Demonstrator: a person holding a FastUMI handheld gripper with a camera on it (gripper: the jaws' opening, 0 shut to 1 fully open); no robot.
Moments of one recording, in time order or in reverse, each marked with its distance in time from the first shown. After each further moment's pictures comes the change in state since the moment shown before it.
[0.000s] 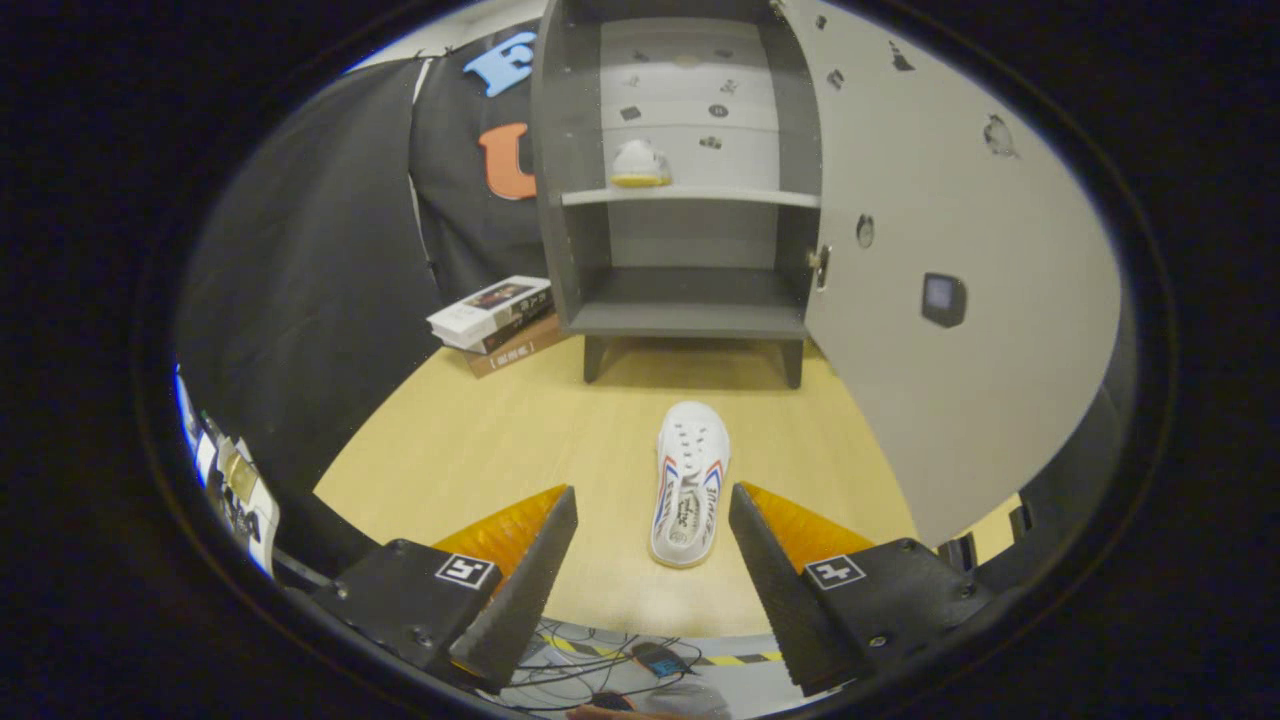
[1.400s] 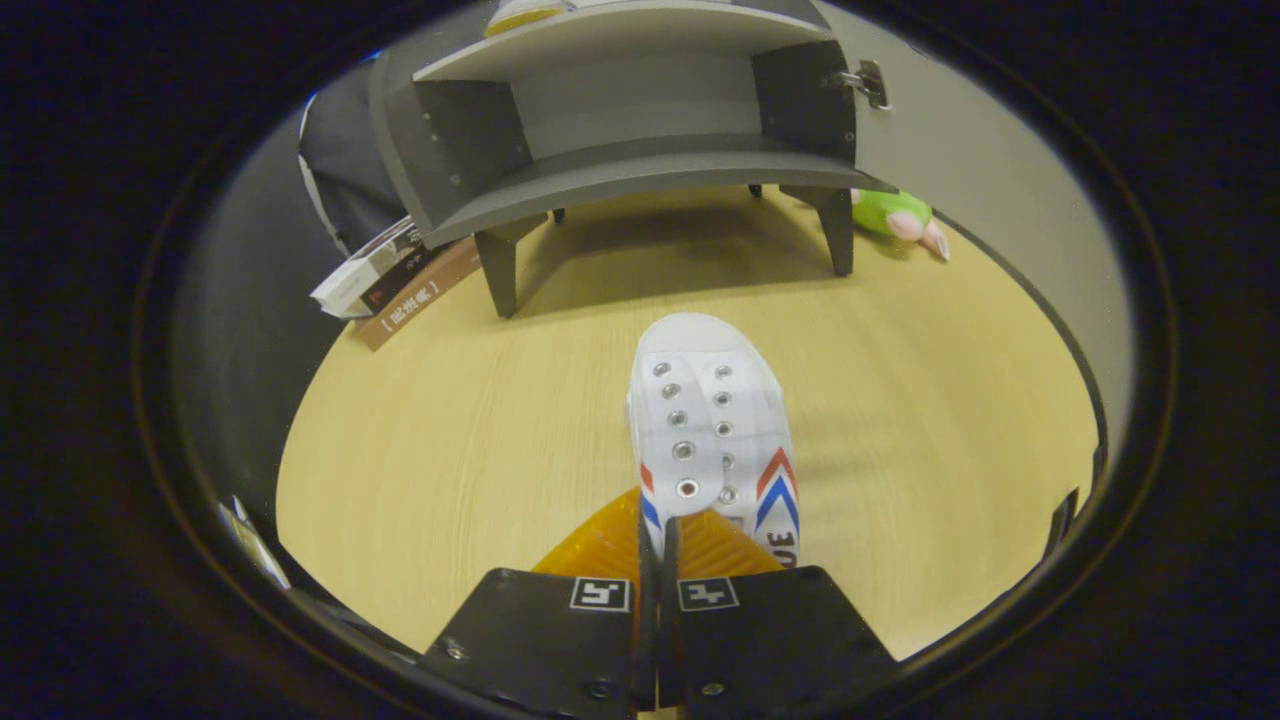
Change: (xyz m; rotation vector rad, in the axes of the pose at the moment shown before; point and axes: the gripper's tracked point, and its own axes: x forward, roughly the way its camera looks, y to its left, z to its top) arm 0.159 -0.022 -0.037 0.138 0.215 -0.065
